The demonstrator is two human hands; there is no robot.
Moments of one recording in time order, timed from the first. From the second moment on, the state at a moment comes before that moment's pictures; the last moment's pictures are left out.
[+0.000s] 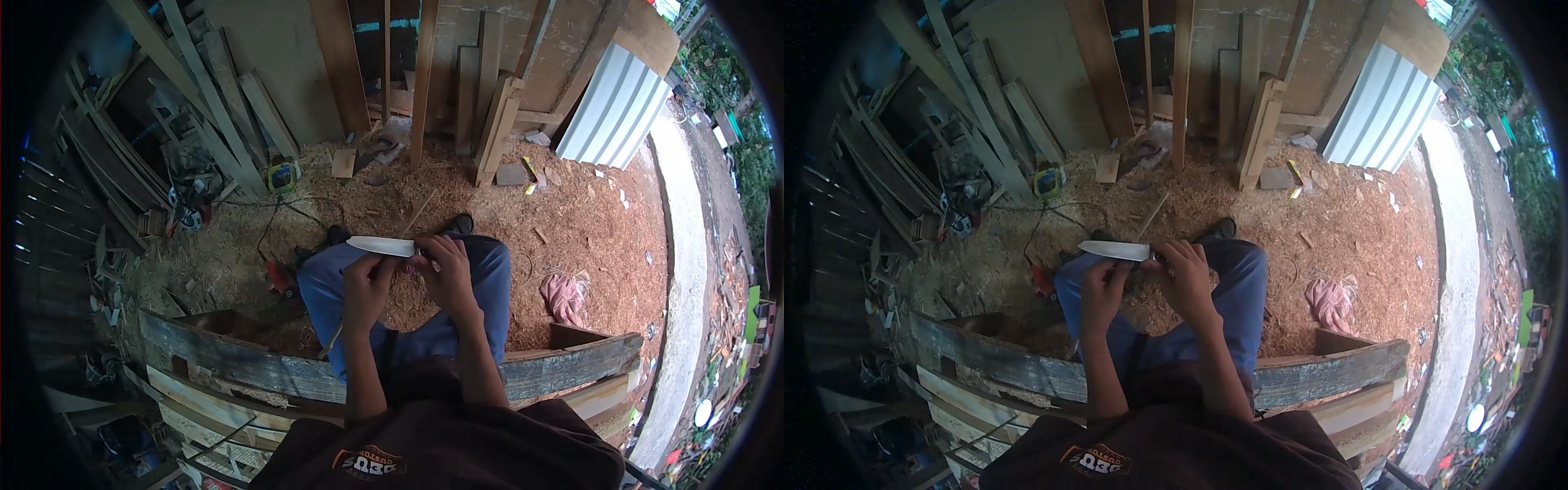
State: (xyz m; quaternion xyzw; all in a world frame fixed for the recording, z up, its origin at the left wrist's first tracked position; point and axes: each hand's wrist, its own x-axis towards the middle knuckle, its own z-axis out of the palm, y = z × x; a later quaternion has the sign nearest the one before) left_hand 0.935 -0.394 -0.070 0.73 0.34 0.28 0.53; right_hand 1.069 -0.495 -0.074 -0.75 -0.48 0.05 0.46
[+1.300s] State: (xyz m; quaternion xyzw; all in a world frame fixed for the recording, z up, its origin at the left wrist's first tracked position) left_hand 0.892 -0.379 -0.055 0.66 0.39 0.21 0.61; right_hand 1.148 -0.551 -0.116 -0.85 -0.17 -0.12 0.48
